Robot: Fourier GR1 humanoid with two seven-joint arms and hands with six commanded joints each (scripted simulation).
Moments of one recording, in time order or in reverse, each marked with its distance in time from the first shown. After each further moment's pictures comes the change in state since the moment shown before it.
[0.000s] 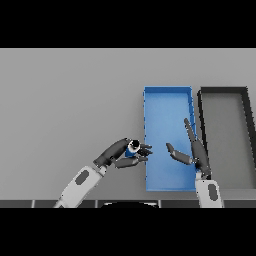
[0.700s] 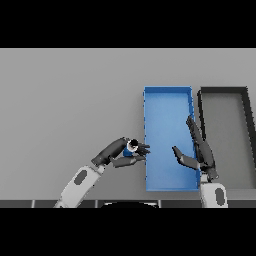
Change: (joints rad) left arm 0.018 -0.015 0.045 -0.007 -0.031 -0.057 0.012; right arm 0.036 0.000 -0.032 -0.155 -0.208 0.090 -0.120
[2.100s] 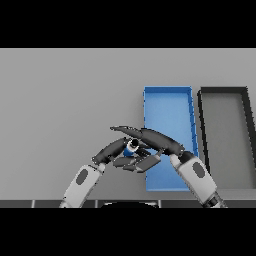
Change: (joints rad) left arm 0.020 -0.076 0.076 0.018 -0.060 -0.146 -0.015; right arm -0.532 -0.061 0.328 -0.060 -0.187 0.328 0.528
